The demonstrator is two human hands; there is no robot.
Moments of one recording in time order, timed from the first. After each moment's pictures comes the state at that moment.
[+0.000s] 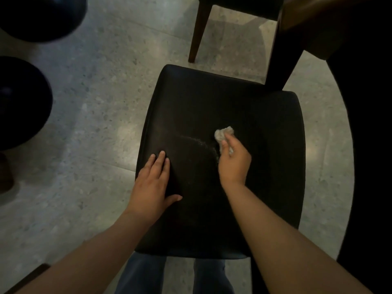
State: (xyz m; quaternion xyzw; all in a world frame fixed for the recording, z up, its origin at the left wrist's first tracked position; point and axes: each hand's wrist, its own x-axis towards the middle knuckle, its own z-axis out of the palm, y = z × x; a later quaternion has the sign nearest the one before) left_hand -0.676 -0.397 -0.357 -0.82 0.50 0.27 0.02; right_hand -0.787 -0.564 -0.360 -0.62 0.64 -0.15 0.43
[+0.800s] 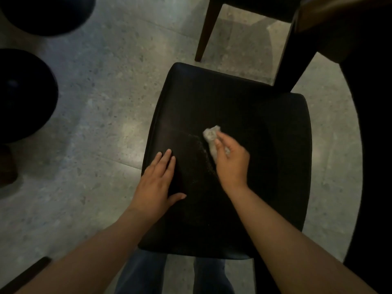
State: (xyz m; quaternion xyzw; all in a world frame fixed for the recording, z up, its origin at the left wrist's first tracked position) left_hand -0.670 -0.389 -0.356 -0.81 0.50 0.30 -0.05; right_hand -0.777 -0.550 -0.348 -0.69 0.55 -0.15 0.45
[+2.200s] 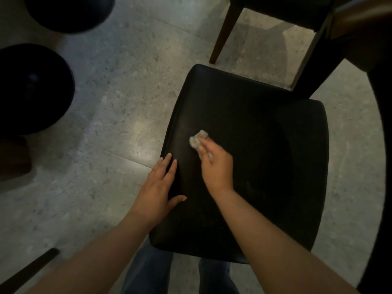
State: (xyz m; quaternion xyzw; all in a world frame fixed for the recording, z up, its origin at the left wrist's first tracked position) left_hand -0.655 -0.354 -0.365 -0.83 0.45 0.31 -0.14; right_hand -0.733 -0.508 -0.358 -0.74 0.47 -0.11 0.48
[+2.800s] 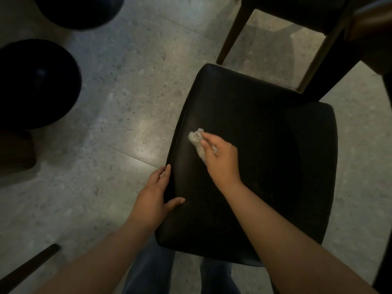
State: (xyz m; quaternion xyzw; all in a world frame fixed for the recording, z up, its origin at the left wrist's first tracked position) left_hand -0.653 -0.324 -0.381 -0.85 0.33 0.35 -0.22; right_hand -0.719 -0.512 -0.354 -0.75 0.42 -0.11 0.49
